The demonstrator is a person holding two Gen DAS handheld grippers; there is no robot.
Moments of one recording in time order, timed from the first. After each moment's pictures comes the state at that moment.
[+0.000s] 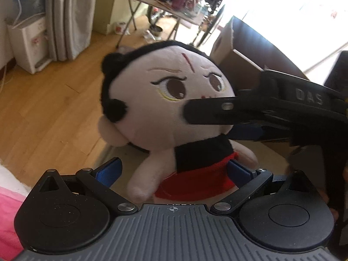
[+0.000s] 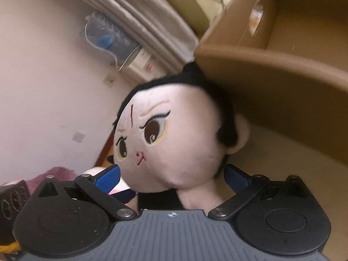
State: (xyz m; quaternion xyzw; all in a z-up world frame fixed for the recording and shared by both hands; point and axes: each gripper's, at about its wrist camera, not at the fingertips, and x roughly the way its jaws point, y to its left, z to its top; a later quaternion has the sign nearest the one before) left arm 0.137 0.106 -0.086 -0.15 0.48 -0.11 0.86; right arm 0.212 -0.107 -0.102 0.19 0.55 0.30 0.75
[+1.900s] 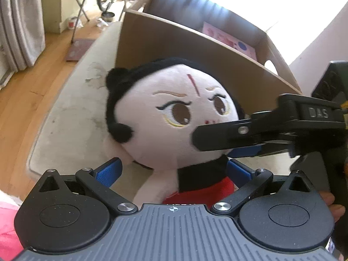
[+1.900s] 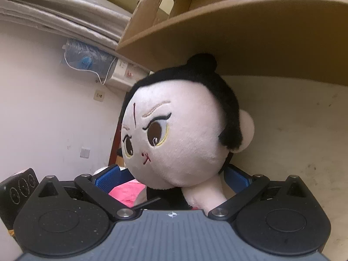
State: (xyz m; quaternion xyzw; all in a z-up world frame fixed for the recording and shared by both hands) left arm 0.098 0.025 -0.062 -0.08 0.51 -0.20 0.83; right arm 0.123 -0.243 -0.083 0.29 0.57 0.22 0.73
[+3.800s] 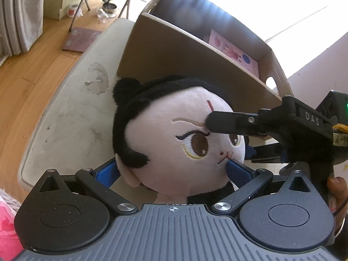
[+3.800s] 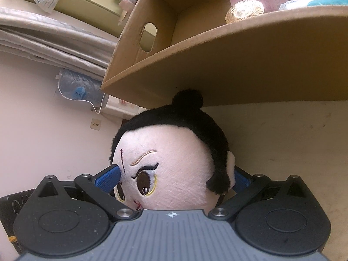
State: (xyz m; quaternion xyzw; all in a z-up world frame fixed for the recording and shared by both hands) left arm 0.131 0.042 -0.067 -0.13 0.53 -0.22 0.81; right arm 0.154 -0.236 -0.100 0.34 0.53 0.17 0.75
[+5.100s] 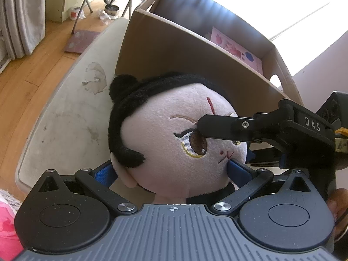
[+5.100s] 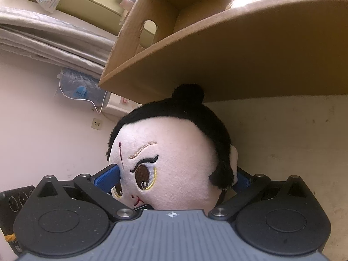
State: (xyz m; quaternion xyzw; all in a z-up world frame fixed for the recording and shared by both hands) left arm 0.129 0.031 -0.070 -0.12 0.52 -0.21 0.82; right arm 0.149 -0.236 -0.108 0.35 0.53 0.17 0.75
